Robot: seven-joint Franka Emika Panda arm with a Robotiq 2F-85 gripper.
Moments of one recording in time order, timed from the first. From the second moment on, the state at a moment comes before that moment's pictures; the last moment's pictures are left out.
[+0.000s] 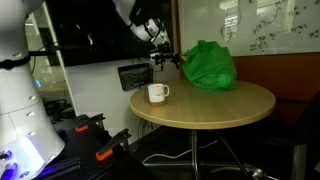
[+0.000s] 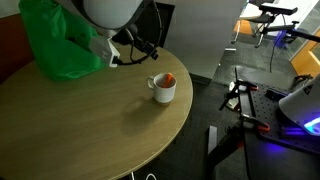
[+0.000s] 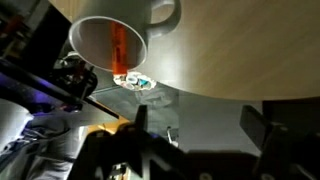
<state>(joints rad) 0.29 0.75 -0.08 -1.35 -0.41 1.58 2.38</state>
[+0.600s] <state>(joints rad) 0.23 0.41 -0.02 -1.71 -0.31 1.83 2.15</state>
